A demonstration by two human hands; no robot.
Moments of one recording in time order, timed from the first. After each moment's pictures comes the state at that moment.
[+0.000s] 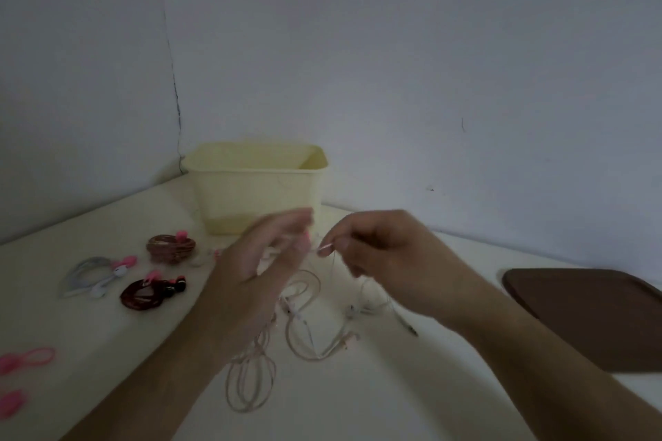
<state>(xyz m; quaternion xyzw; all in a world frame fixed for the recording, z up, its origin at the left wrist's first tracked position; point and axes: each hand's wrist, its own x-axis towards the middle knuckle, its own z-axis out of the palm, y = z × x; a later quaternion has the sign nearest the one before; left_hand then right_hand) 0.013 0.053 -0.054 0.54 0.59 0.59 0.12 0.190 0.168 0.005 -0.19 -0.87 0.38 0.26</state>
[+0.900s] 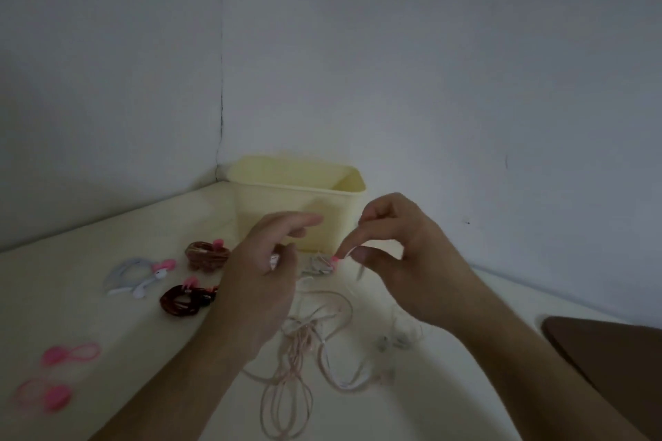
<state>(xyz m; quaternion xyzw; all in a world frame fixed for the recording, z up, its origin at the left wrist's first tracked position) -0.014 0.055 -0.046 0.47 0.61 0.64 0.00 0.148 0.174 0.015 -0.16 -0.91 0.19 0.32</state>
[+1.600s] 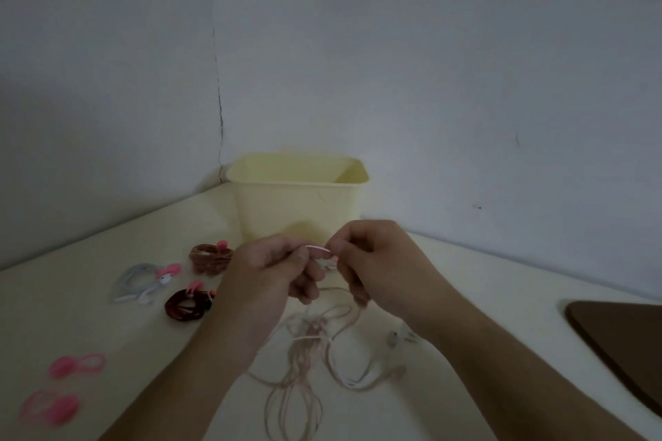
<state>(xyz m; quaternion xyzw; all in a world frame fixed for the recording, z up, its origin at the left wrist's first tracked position) -0.010 0.057 -0.046 0.38 0.56 0.71 0.21 0.114 0.172 -0.013 -0.24 -0.82 0.44 0.27</state>
